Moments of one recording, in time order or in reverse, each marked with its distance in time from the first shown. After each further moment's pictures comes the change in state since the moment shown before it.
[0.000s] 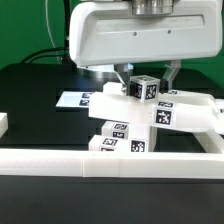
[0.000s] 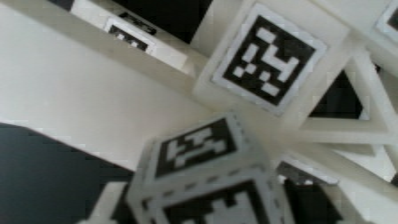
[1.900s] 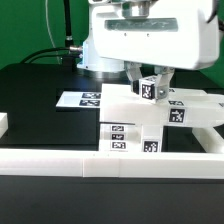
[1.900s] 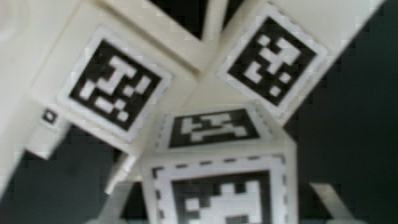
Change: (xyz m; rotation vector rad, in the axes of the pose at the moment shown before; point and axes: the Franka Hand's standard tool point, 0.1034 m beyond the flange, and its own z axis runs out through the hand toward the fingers) arm 0.000 0.000 0.002 0.041 -0.015 1.321
